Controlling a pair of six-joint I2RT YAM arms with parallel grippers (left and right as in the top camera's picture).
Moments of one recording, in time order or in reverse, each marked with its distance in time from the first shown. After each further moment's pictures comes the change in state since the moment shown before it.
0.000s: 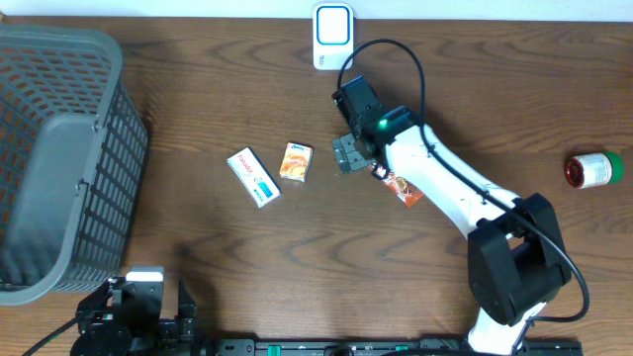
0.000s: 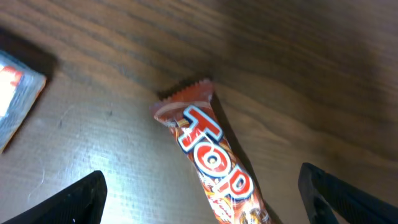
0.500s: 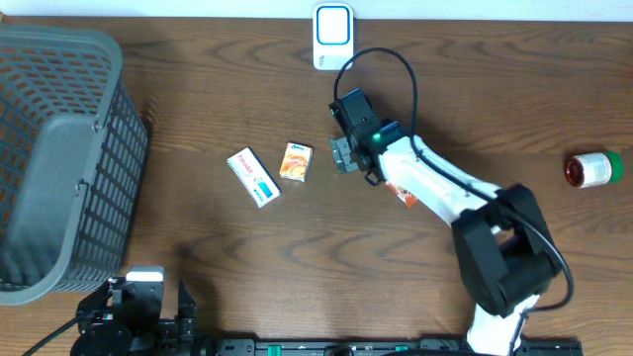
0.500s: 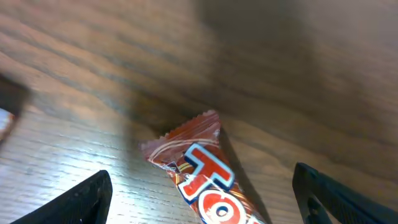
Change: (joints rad) left arm 0.000 0.000 0.000 0.000 0.000 0.000; right arm 0.007 0.057 -0.101 0.224 0.043 -0.007
